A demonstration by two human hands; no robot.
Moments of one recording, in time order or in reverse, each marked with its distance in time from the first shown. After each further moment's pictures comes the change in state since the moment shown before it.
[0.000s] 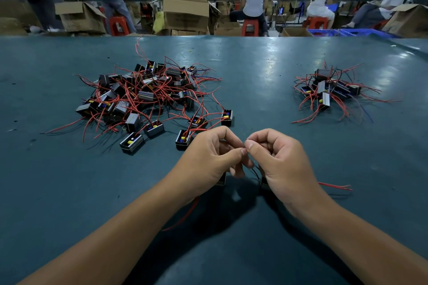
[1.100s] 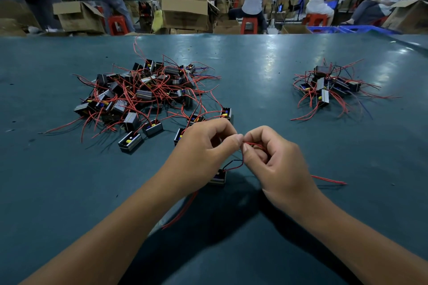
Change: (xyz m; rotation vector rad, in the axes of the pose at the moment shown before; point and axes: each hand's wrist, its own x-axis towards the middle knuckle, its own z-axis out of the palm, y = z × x) left_hand -0.005 0.022 -0.008 0.544 0.100 0.186; right_hand -0.009 -0.004 -0.003 -0.391 -0.083 -0.284
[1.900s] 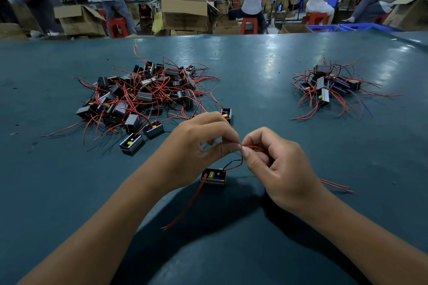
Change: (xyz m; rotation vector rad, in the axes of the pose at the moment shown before) left_hand 0.006 -0.007 -0.022 0.221 -0.067 0.439; right_hand 0.000 0.005 -0.009 -0.036 -0.101 -0.099
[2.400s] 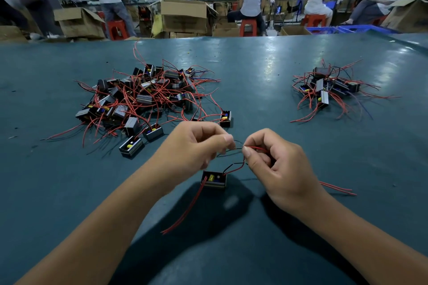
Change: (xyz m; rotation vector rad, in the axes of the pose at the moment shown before) left_hand 0.000 0.006 0.002 -0.571 0.002 -0.614; right_hand 0.000 0.002 0.000 -0.052 0.062 0.010
